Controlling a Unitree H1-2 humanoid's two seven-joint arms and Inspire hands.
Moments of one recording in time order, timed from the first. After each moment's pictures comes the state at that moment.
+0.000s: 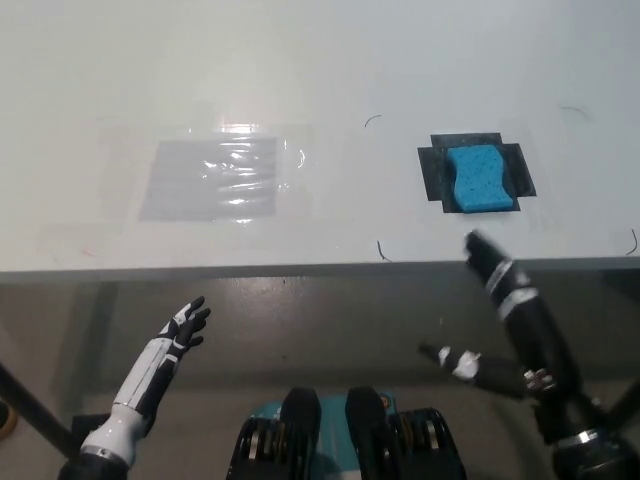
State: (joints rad) left_arm -0.13 0.24 -0.06 0.27 0.03 -0.19 -0.12; right_arm -0.12 -0.11 0.08 -0.10 0.04 -0.27 0.13
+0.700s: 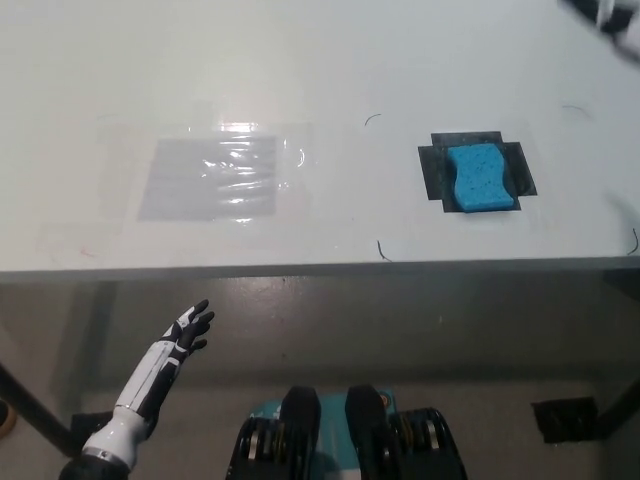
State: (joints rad) left_arm -0.13 0.24 -0.06 0.28 0.02 -0.21 -0.14; right_arm -0.82 -0.22 -0.14 -0.20 0.24 -0.03 0.10
